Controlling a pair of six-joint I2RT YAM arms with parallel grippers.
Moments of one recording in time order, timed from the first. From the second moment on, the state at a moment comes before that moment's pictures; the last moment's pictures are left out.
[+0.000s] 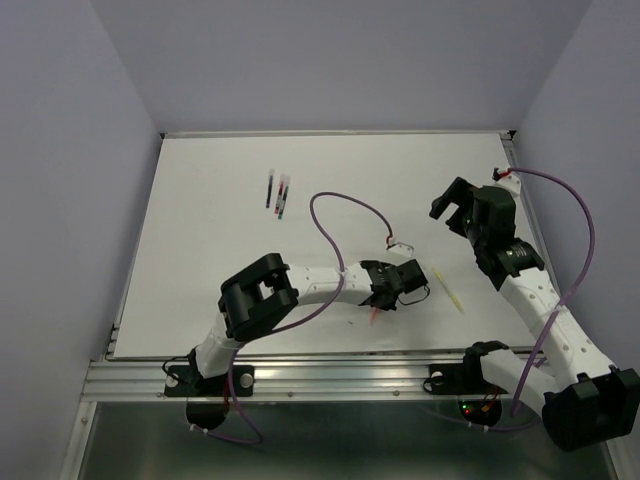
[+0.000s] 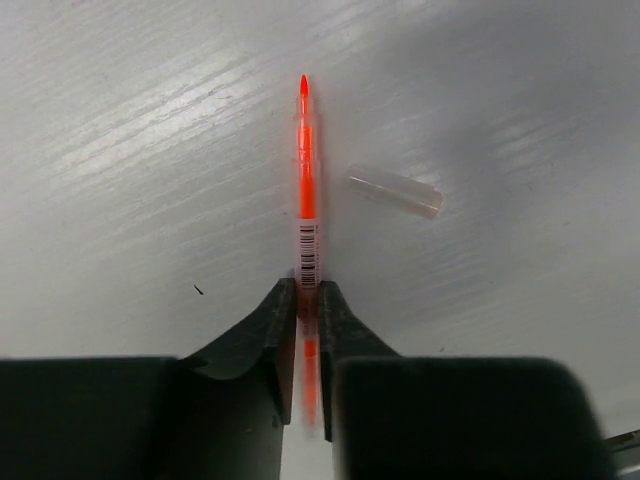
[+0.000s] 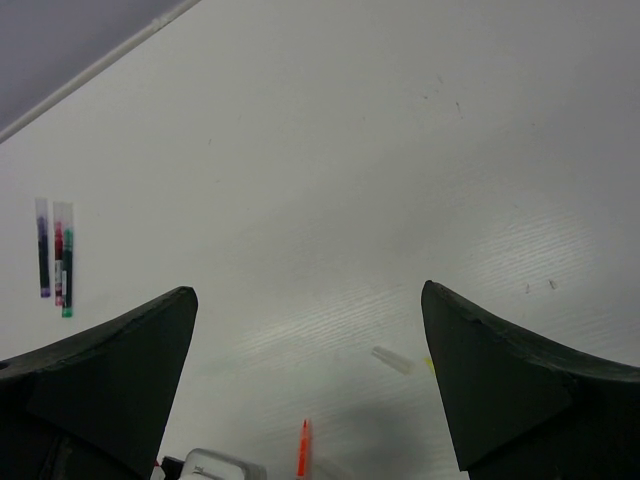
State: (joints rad) left arm -1.24 2.06 1.46 -0.57 -0.39 -0.76; right arm 0.22 0.98 0.85 -0.31 0.29 0.59
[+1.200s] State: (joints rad) left arm -0.80 1.34 0.93 -0.57 -0.54 -0.77; right arm 0.68 1.48 0.96 -0.66 0.16 0.31
